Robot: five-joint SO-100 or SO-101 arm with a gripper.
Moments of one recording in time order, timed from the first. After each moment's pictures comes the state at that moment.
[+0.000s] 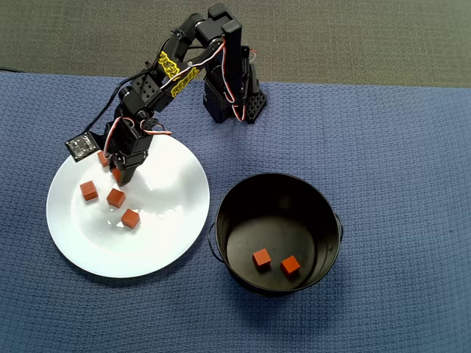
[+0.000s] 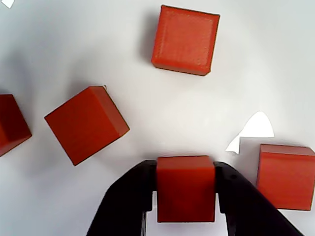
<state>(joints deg) 52.1 87.2 118.2 31.2 -89.3</state>
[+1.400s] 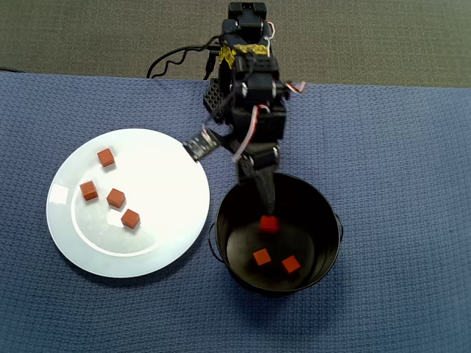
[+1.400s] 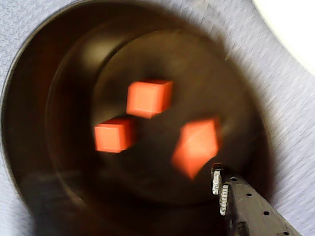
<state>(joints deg) -0.7 107.4 88.2 79.8 -33.4</state>
